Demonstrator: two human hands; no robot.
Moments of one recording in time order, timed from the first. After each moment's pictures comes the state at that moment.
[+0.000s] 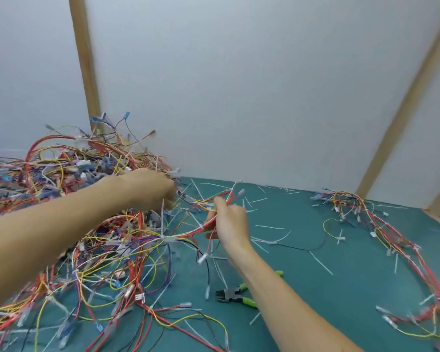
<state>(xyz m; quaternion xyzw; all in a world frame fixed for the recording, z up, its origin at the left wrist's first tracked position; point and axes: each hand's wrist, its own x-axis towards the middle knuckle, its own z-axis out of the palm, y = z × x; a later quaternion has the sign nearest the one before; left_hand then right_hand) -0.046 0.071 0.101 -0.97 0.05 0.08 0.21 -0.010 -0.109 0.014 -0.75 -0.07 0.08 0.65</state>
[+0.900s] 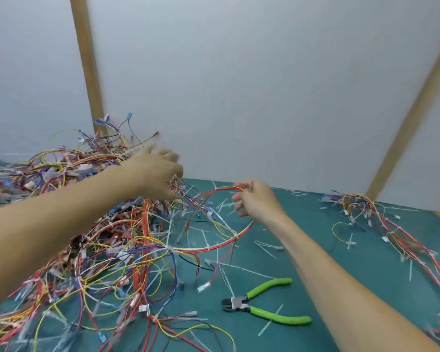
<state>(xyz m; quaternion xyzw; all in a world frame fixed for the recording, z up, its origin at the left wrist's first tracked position) -0.014 0.094 0.104 -0.97 0.00 -0.01 0.22 0.063 -0.140 0.045 -0.83 -0.16 0.07 0.53</state>
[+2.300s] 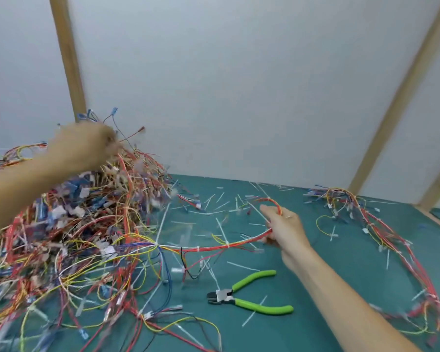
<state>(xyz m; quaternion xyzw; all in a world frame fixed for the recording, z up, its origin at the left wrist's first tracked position) -0.024 0.187 0.107 -0.95 -0.13 -0.28 0.03 0.047 -0.219 -0.008 -0.72 0.01 0.03 0.70</state>
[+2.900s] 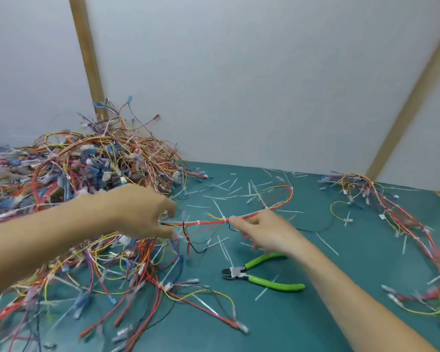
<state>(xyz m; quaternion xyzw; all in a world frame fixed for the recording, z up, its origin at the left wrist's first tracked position) -0.103 0.061 0.068 -0.99 0.05 0.12 0.11 -0.008 -0.197 0.011 -0.94 -0.17 0.16 0.26</state>
